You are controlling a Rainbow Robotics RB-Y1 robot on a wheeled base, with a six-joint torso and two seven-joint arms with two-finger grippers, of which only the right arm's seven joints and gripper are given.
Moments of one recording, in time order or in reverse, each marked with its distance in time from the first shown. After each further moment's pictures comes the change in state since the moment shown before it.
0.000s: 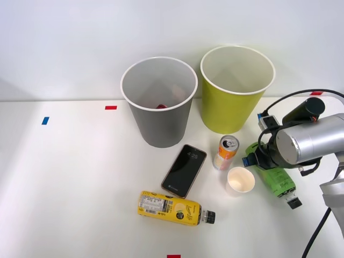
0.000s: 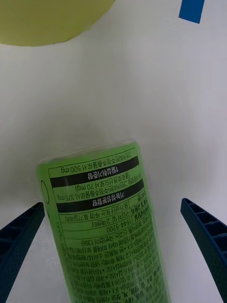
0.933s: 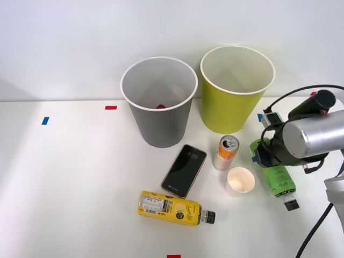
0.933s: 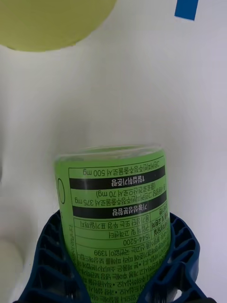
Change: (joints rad) arm -0.010 0.012 -0.076 -0.070 -0.060 0.122 0.008
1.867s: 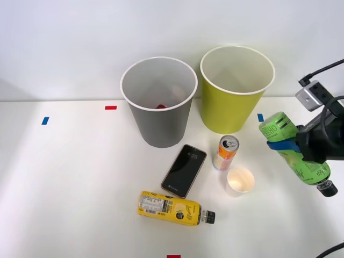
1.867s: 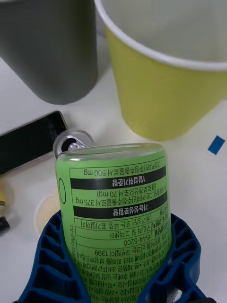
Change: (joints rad) arm 0.081 -0.057 -0.412 -0.453 -0.632 0.173 0.396
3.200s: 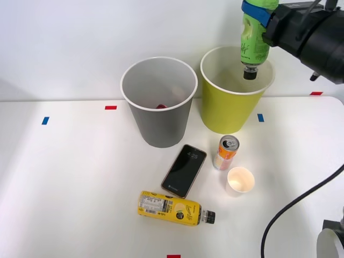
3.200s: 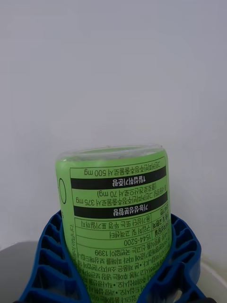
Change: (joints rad) arm -0.300 0.163 0.118 0.361 0.081 -0.910 -0.057
